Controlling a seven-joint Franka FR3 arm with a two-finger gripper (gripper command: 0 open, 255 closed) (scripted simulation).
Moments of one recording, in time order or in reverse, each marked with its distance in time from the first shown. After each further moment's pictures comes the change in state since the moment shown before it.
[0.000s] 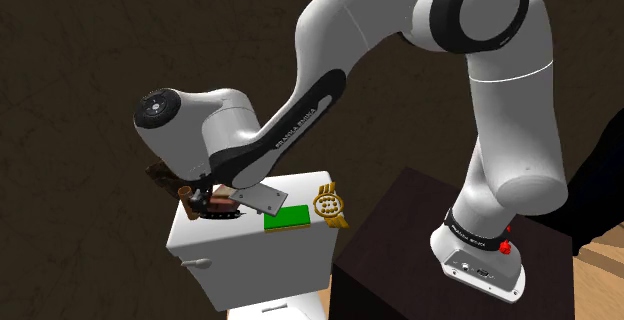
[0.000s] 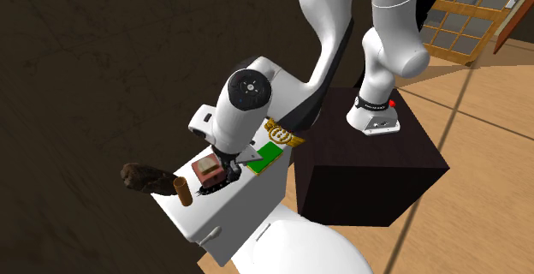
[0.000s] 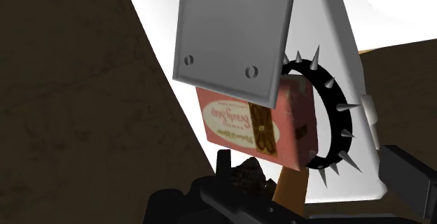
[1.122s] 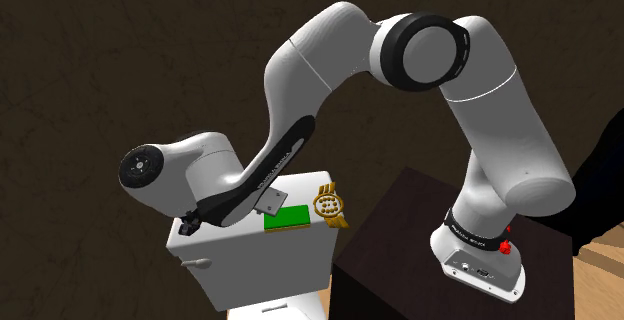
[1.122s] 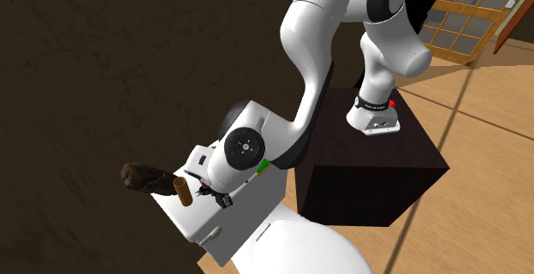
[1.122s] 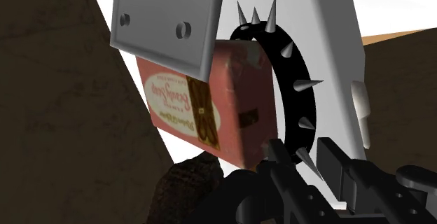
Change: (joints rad) arm 0.115 0.242 -0.060 0.184 -0.148 0.015 0.078
